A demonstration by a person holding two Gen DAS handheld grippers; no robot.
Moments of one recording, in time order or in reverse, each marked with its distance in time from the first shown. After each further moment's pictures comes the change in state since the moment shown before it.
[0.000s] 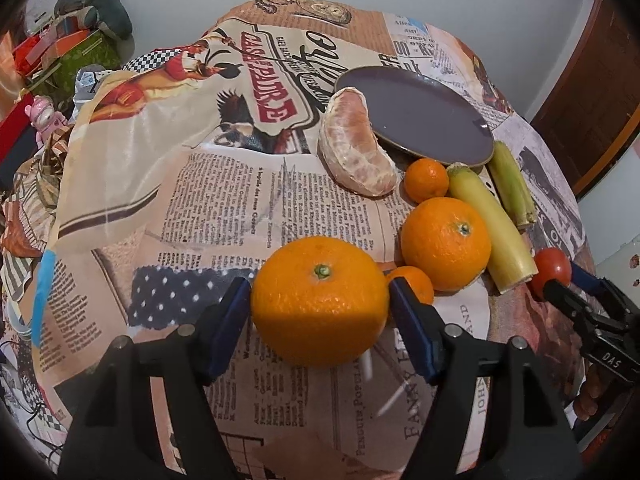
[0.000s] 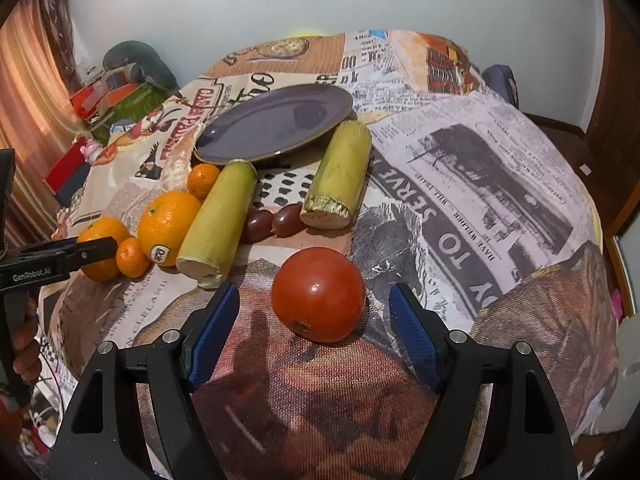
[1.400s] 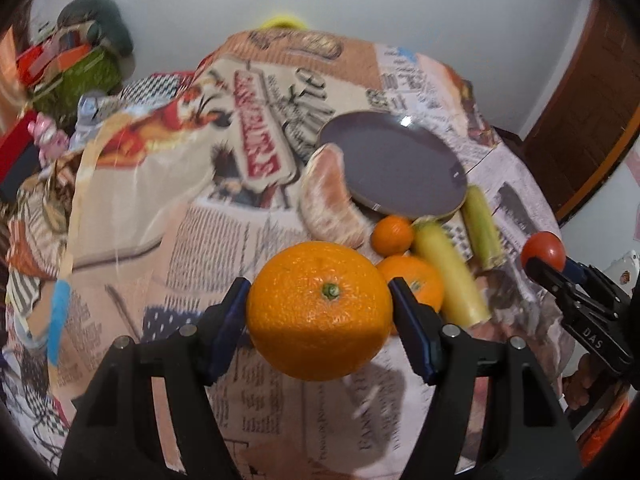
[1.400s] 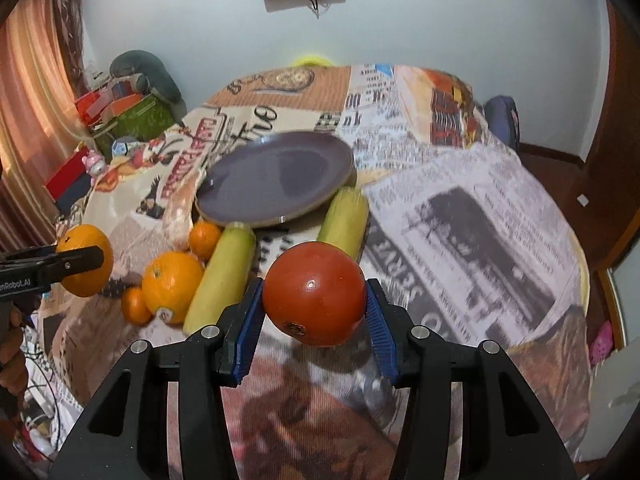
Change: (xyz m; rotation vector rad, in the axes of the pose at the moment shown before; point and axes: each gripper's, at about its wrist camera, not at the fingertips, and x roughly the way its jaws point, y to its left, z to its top) left arm -0.037 -0.022 0.037 0.006 -0.078 -0.013; right arm -0.021 0.004 0.048 -0.066 -0.102 -0.021
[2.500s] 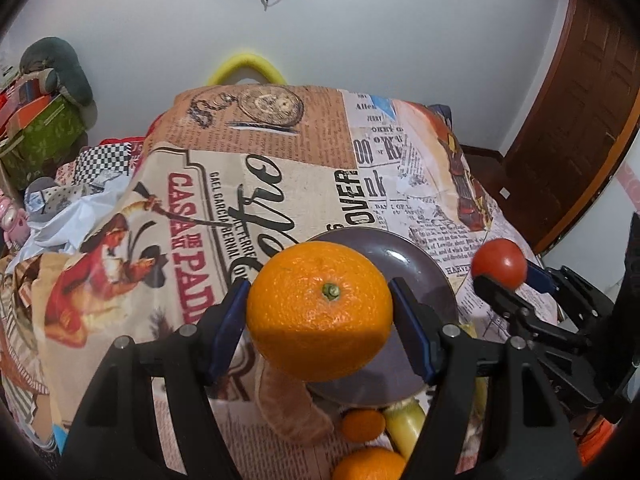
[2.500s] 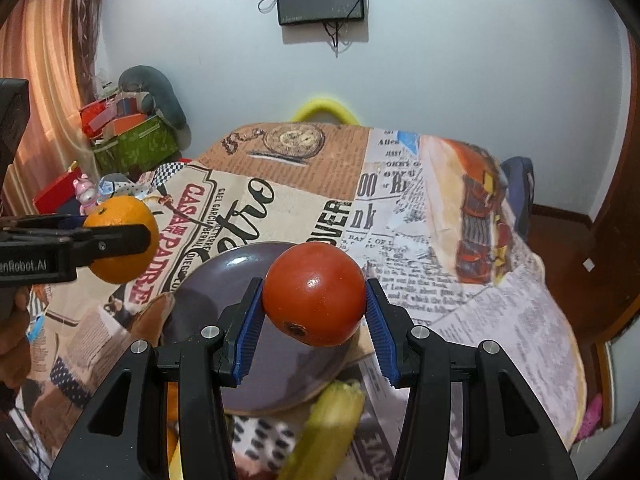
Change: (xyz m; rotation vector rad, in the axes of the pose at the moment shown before) left arm 0.068 -0.030 0.150 0.084 -0.072 -0.067; right arm 0.075 -0.004 0.108 -0.106 -0.089 0.005
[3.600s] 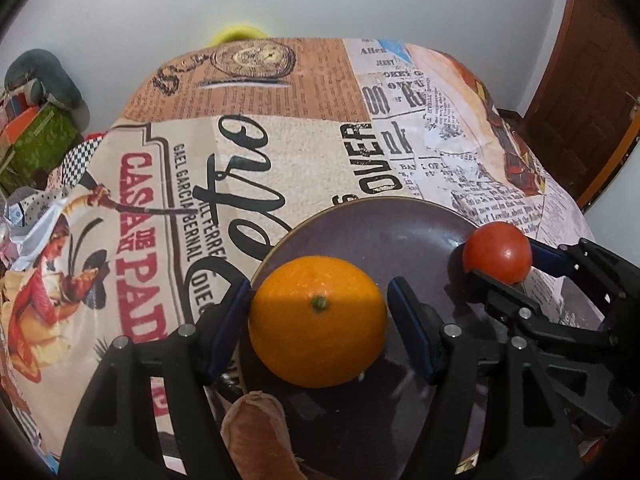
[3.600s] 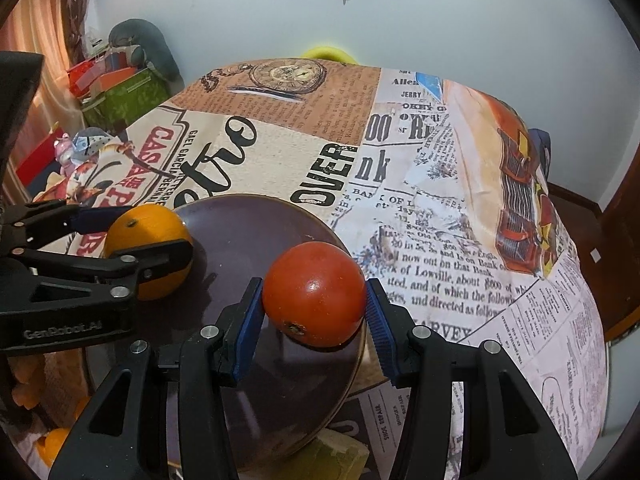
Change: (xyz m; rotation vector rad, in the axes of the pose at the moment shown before) left arm 0.101 -0.010 -0.007 0.079 0.090 0.077; right arm 0.074 -0.010 -0.012 -0.043 0.156 0.006
